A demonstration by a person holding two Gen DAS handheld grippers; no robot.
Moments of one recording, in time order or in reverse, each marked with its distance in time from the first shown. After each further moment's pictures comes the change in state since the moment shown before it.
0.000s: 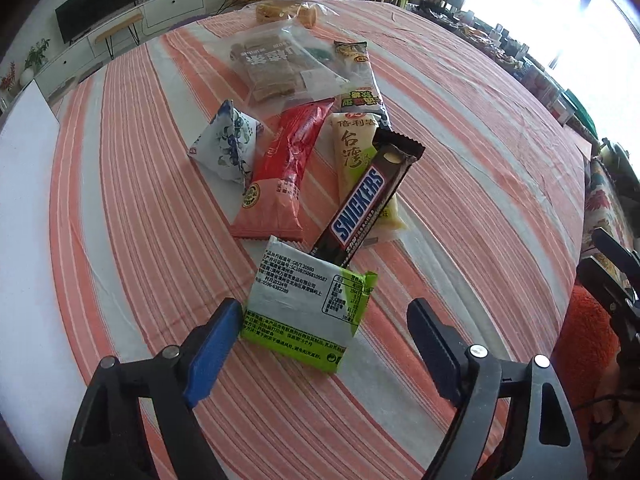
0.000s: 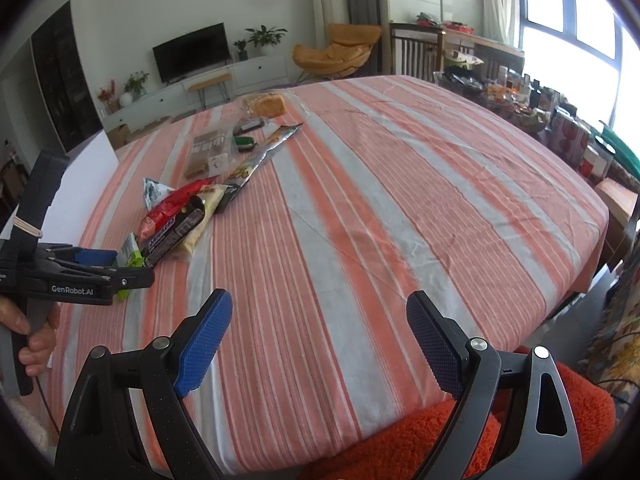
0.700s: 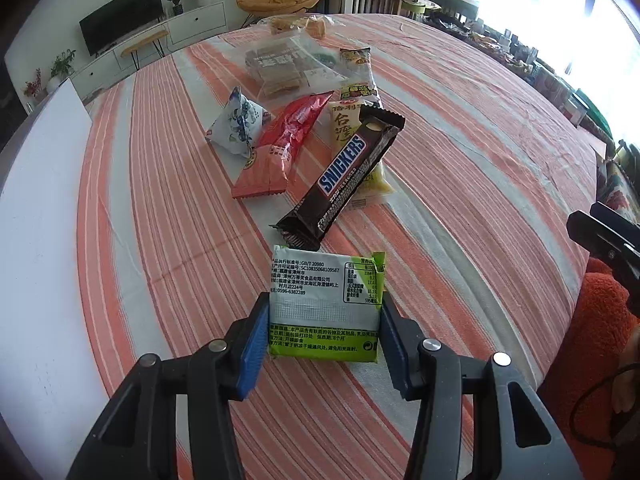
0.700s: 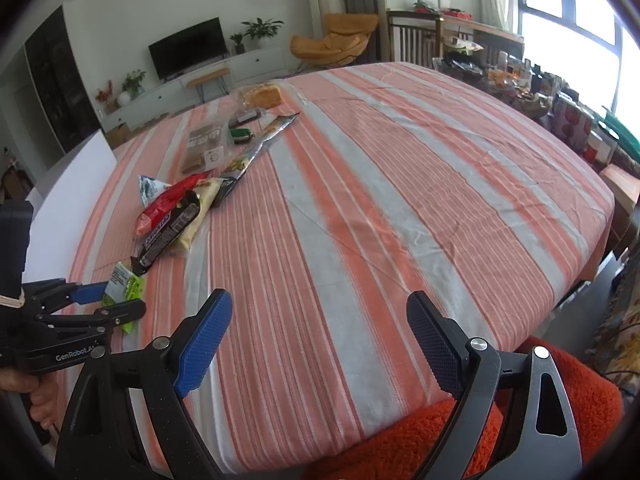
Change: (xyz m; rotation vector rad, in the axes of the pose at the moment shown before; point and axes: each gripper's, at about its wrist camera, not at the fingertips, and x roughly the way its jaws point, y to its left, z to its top) left arm -0.012 -0.020 -0.036 -0.047 -0.090 0.118; right arm 0.006 -0.006 0.000 0.027 0.036 0.017
